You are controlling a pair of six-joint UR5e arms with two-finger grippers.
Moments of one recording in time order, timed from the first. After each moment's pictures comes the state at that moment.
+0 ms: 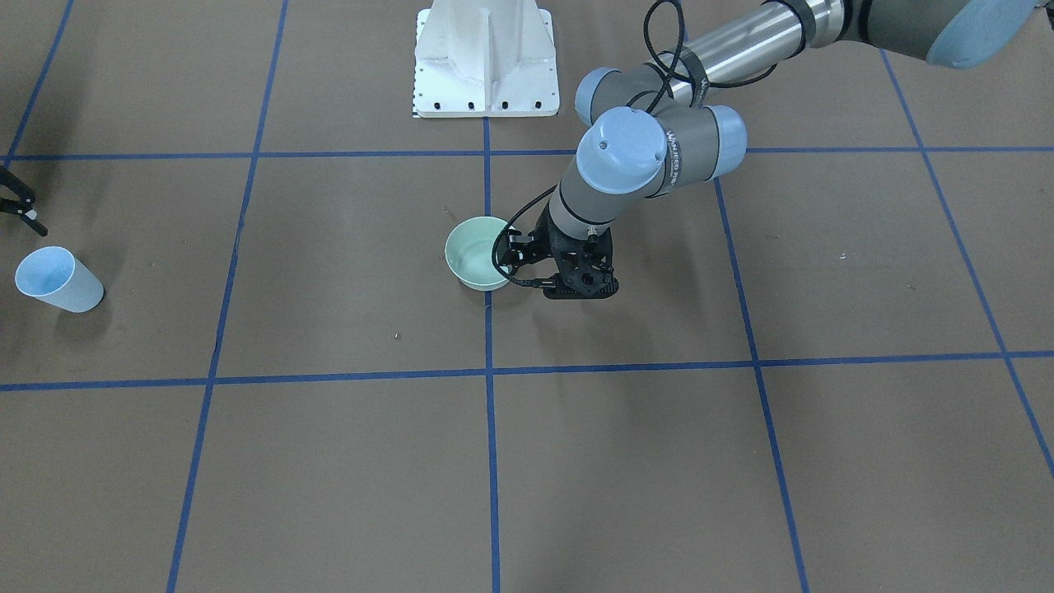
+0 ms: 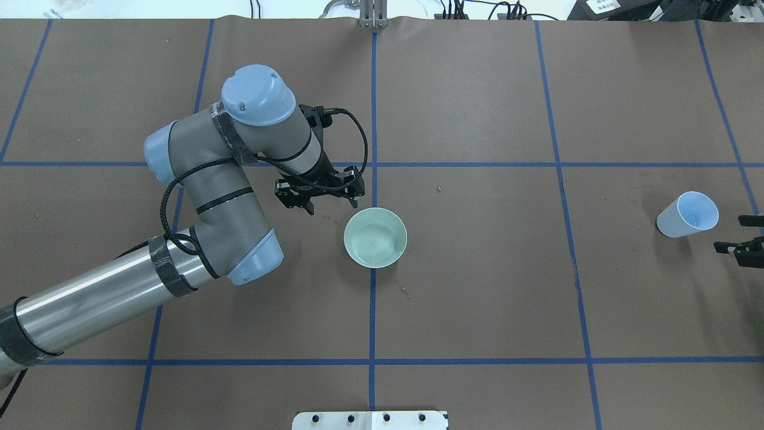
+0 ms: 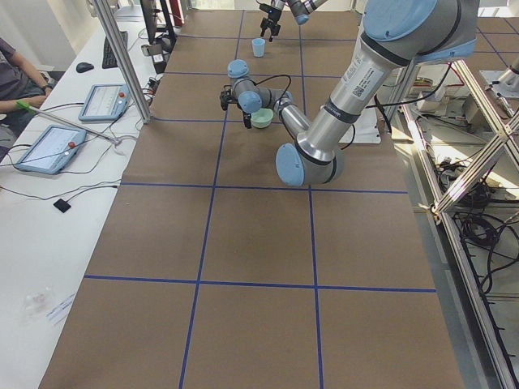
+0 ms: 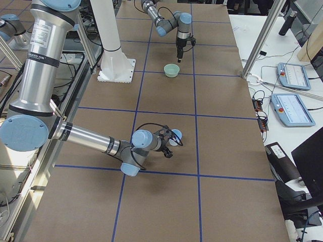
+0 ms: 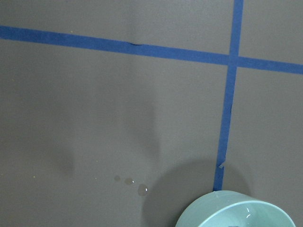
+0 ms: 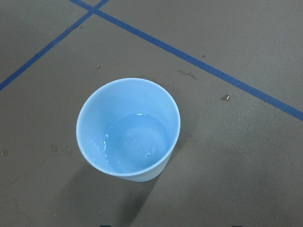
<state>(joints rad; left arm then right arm) -0.64 -2.32 -1.45 -1.82 -2.16 -1.26 1.05 -1.82 1.39 -0.03 2.15 0.40</state>
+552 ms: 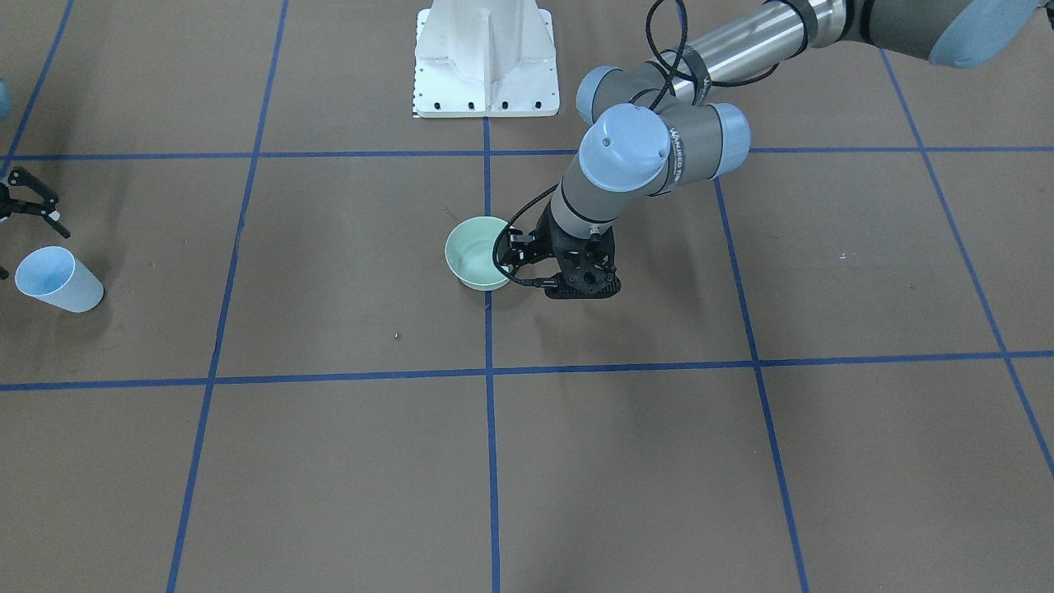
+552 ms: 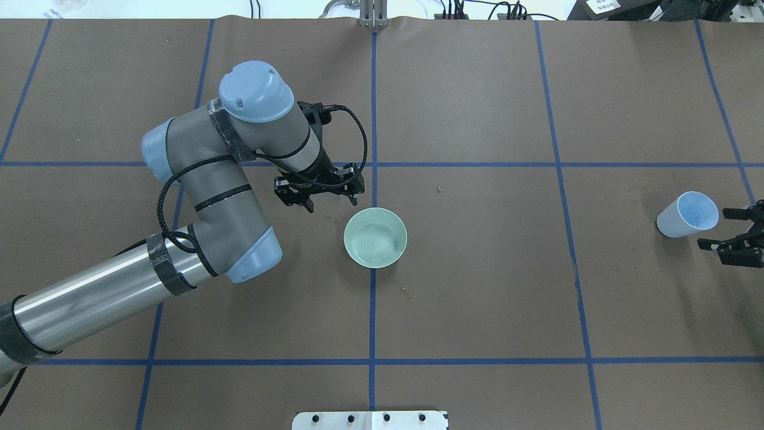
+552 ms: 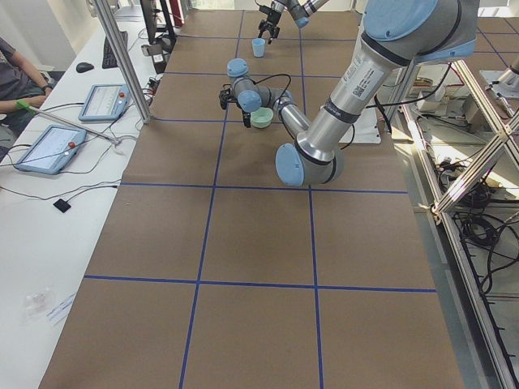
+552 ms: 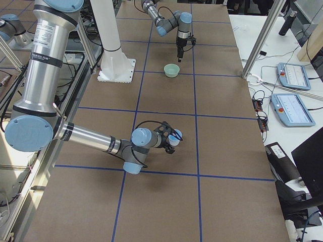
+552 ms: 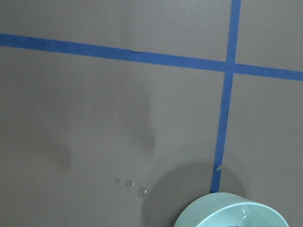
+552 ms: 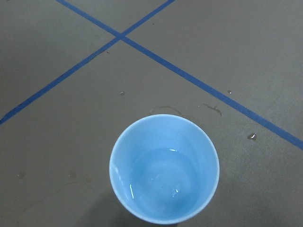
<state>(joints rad) -0.65 -2.32 -1.46 -1.82 -2.17 -1.26 1.00 -1.80 1.39 0.04 2.08 0.43</state>
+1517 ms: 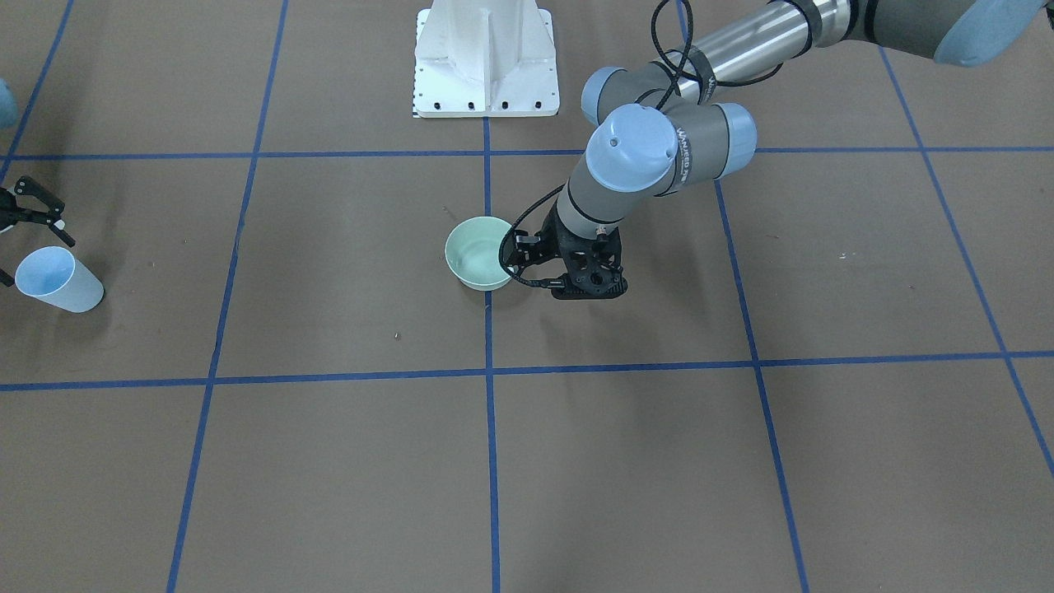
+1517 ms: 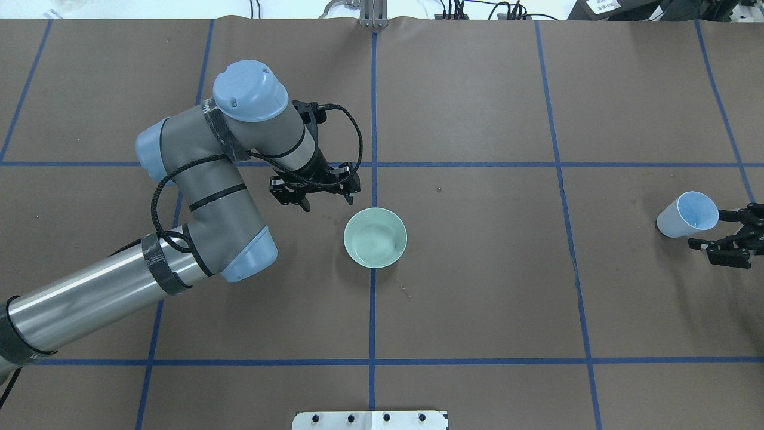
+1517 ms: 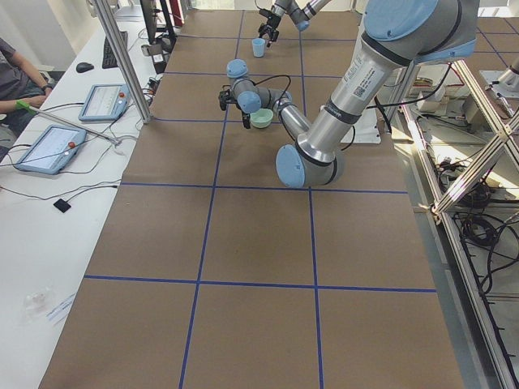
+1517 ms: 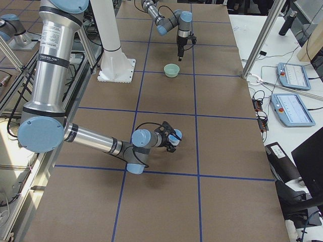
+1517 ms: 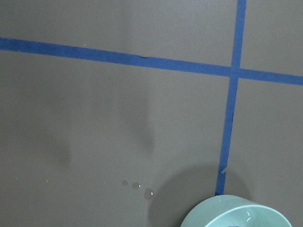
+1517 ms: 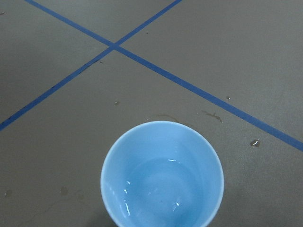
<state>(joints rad) -0.65 -2.31 -1.46 -1.82 -2.17 -1.26 0.94 -1.78 1.32 0.12 2.00 0.49</state>
